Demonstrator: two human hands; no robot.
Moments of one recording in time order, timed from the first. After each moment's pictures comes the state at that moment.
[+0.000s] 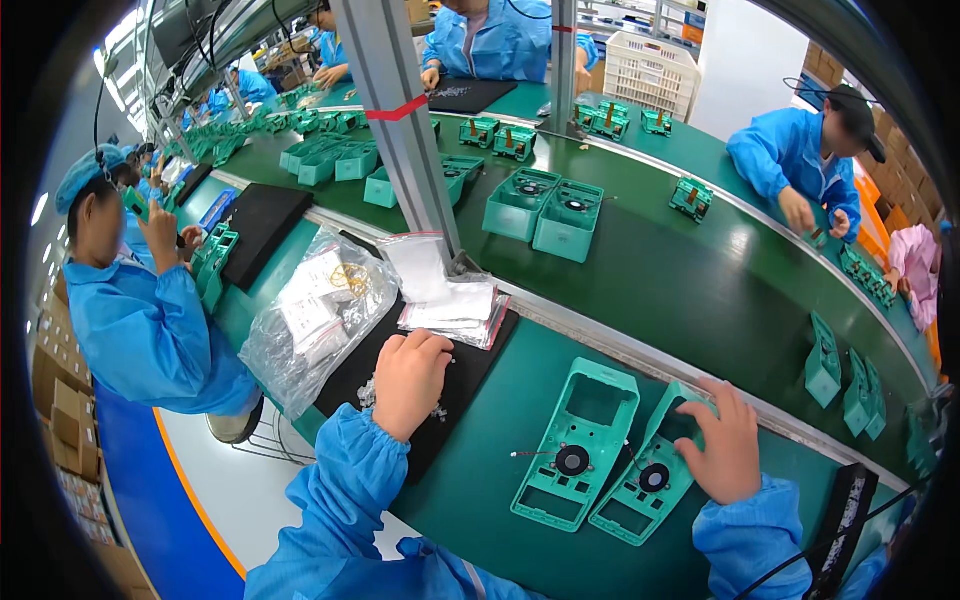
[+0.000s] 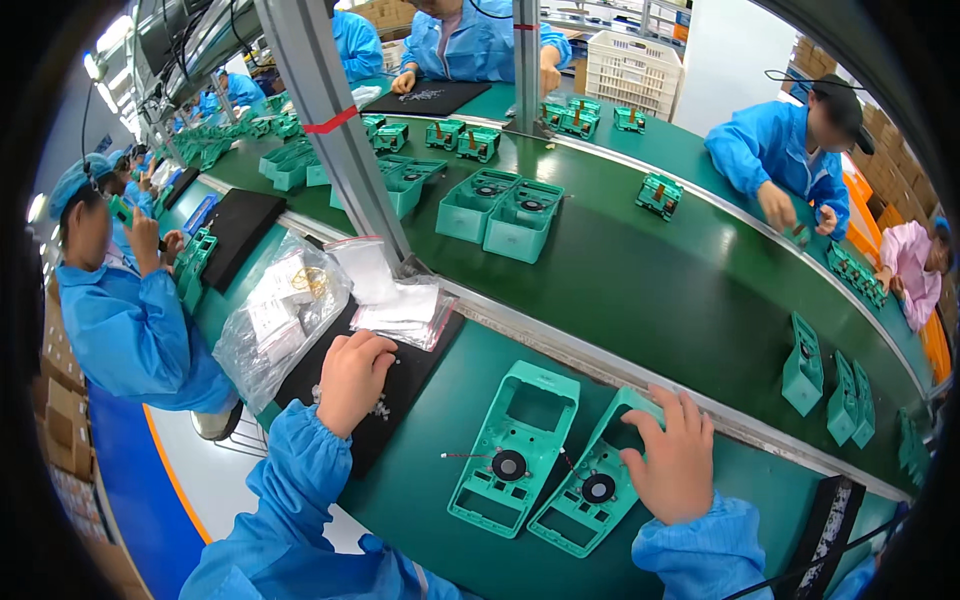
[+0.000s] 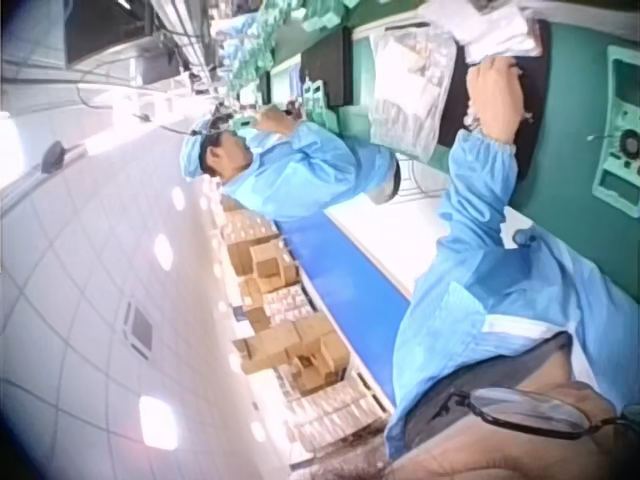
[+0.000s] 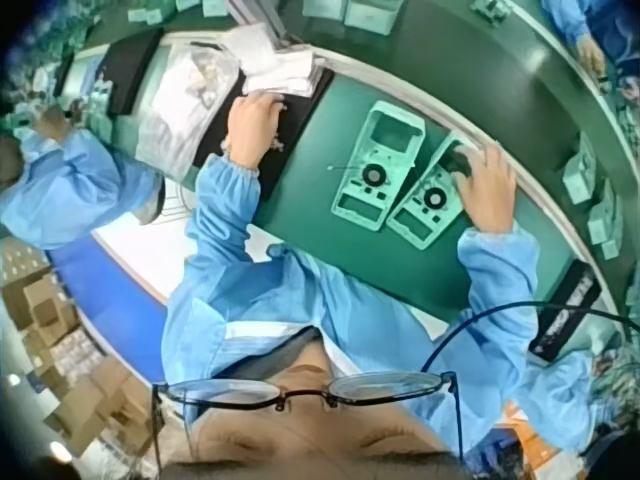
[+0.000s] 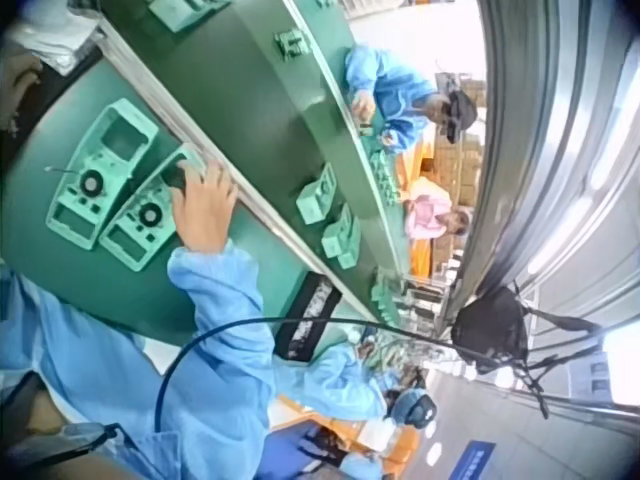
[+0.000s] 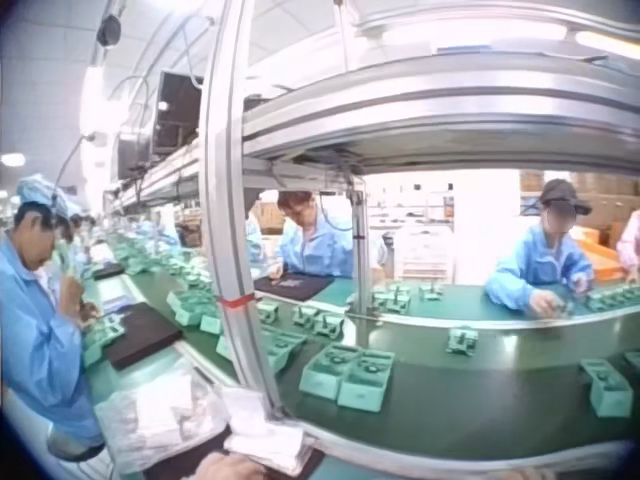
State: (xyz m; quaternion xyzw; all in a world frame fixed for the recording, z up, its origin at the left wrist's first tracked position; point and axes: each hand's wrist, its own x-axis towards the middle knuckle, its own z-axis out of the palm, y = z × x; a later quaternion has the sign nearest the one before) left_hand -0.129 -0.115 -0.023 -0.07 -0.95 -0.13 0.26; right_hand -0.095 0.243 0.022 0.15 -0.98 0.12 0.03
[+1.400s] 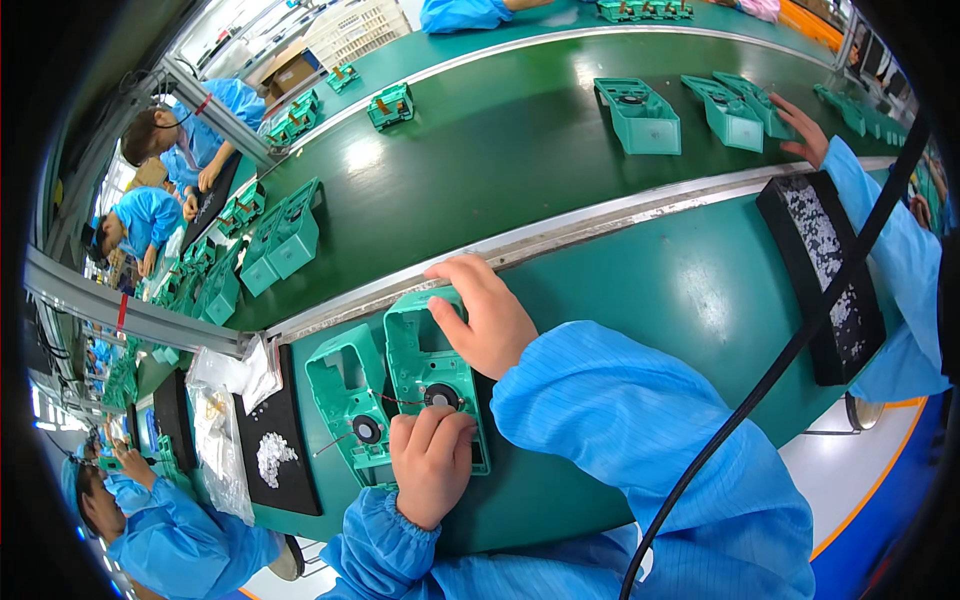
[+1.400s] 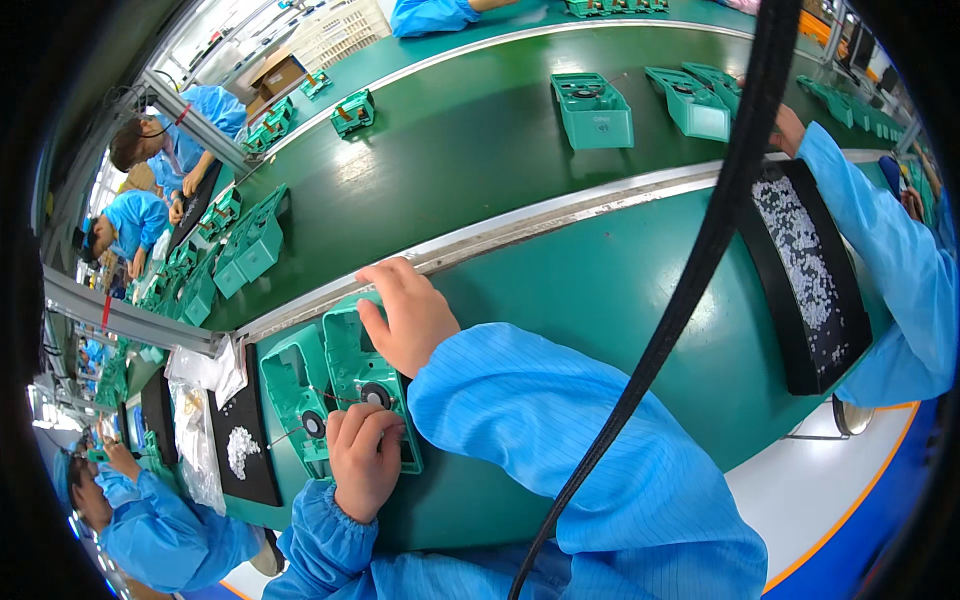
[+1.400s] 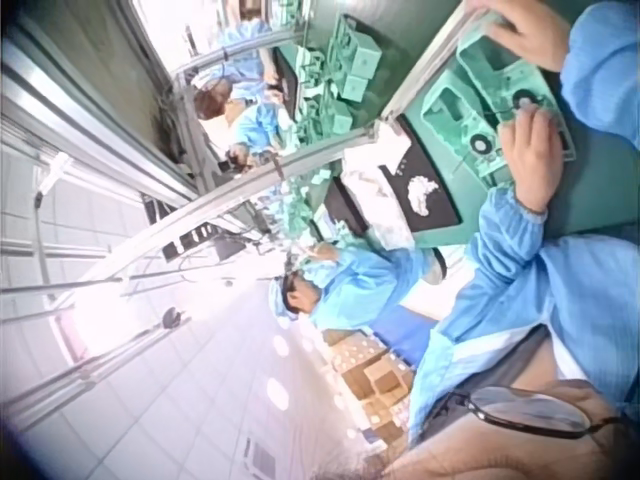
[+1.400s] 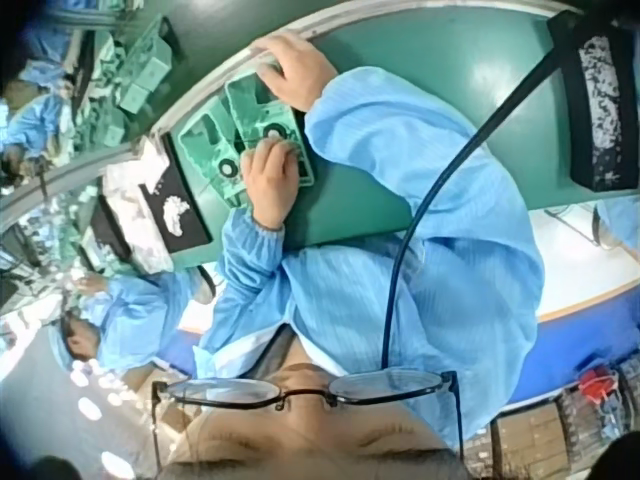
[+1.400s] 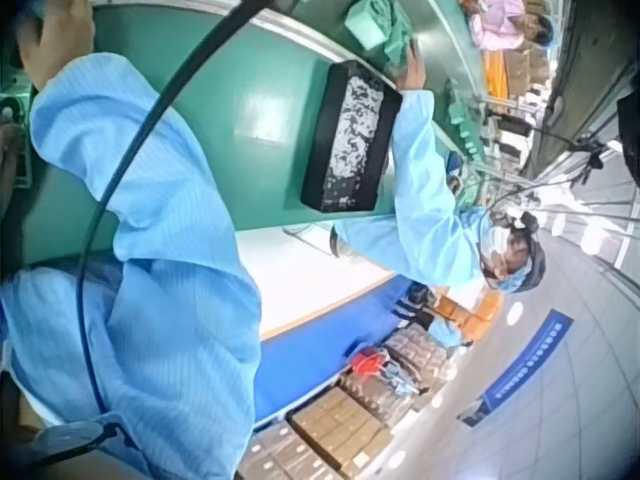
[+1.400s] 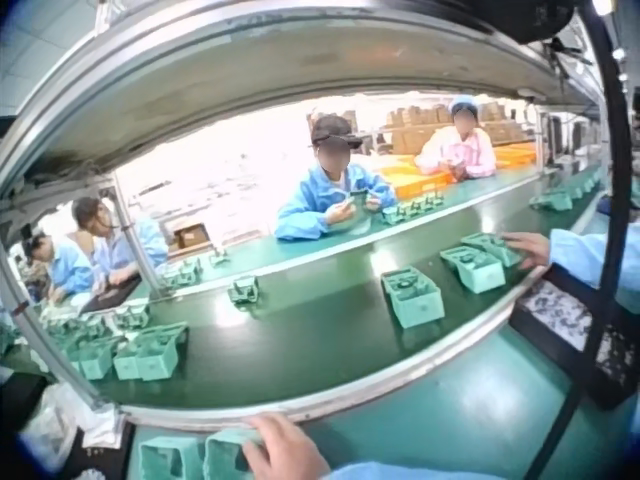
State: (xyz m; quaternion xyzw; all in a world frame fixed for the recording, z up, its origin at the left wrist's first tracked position) left_hand -0.036 0.099 -0.023 -0.37 -0.90 -0.20 0.15; right_hand -0.105 0.248 -0.055 0.04 -0.75 0.58 0.31
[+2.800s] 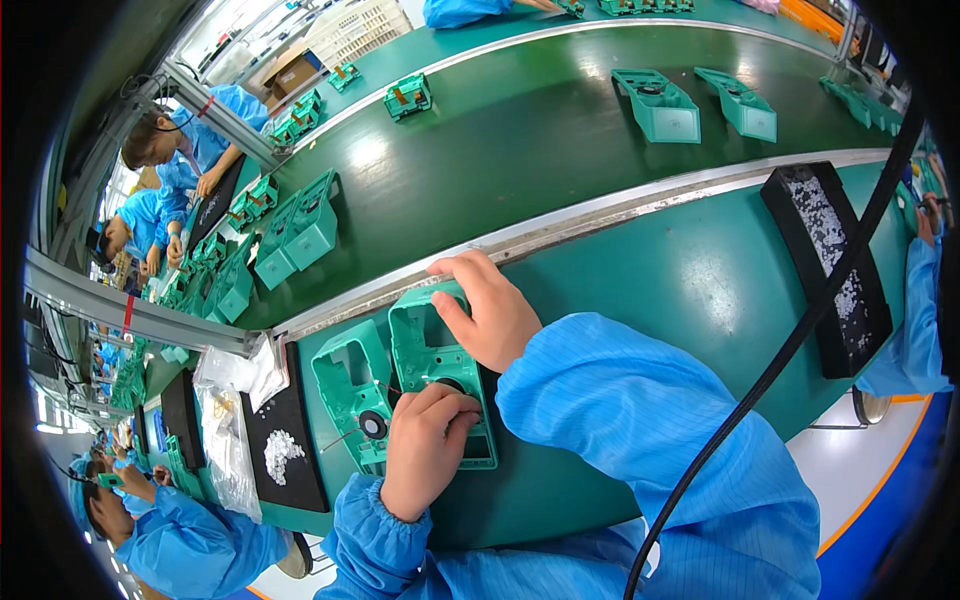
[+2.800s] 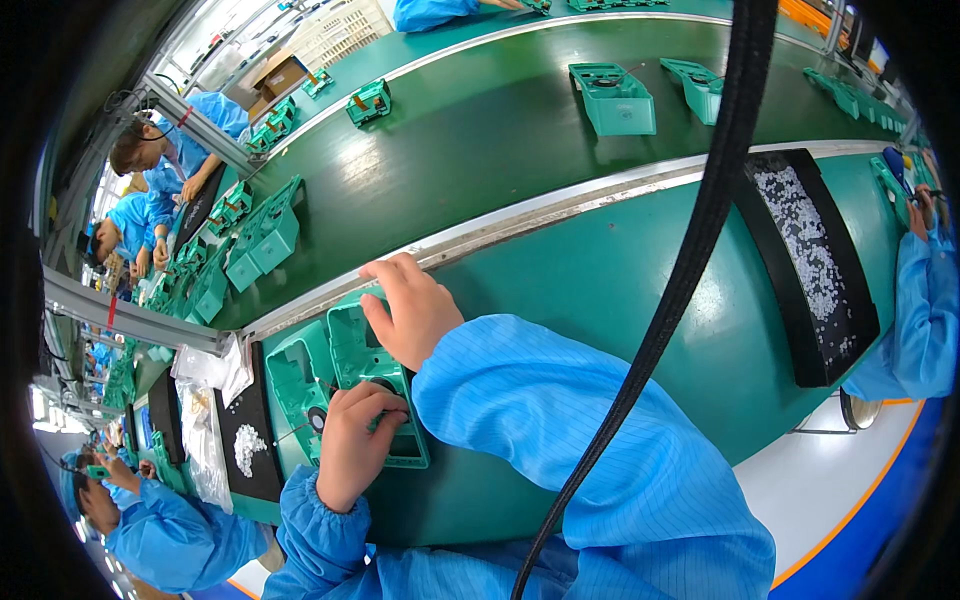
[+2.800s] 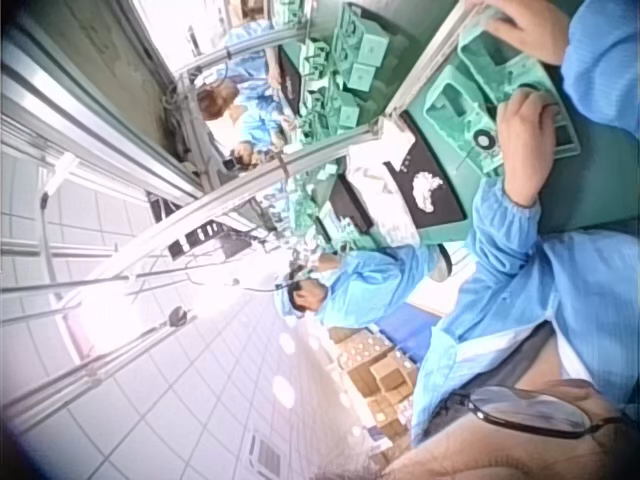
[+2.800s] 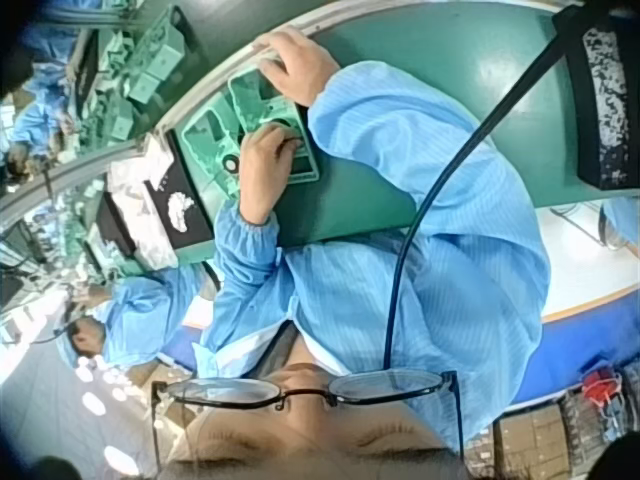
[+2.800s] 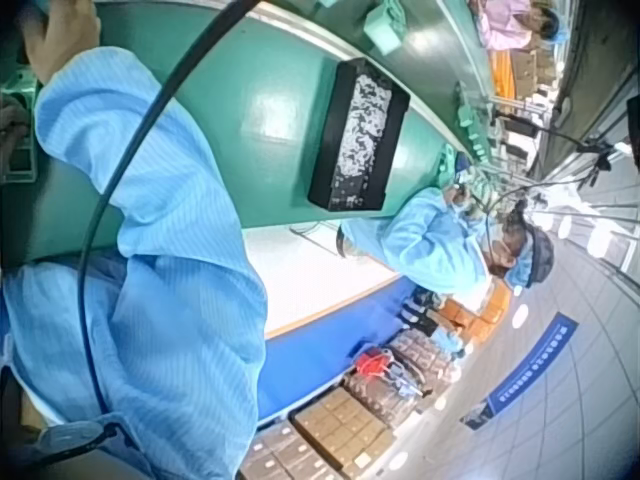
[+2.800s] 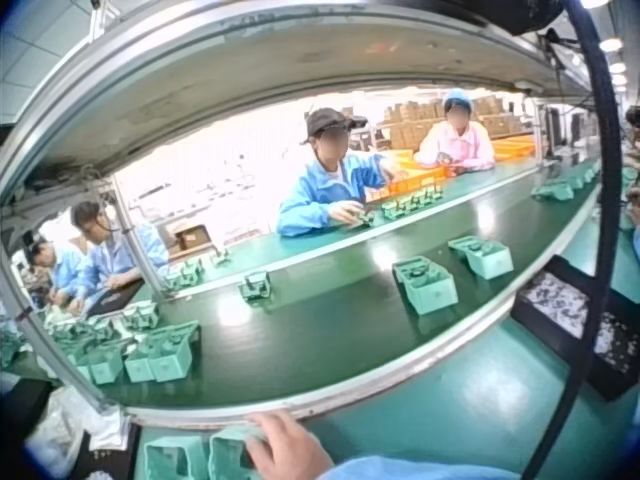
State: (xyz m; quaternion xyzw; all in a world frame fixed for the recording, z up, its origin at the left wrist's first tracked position) left_hand -0.057 0.101 0.002 -0.33 -0.91 -0.25 -0.05; right_hand -0.103 0.248 -0.053 0.03 -0.77 0.59 0.24
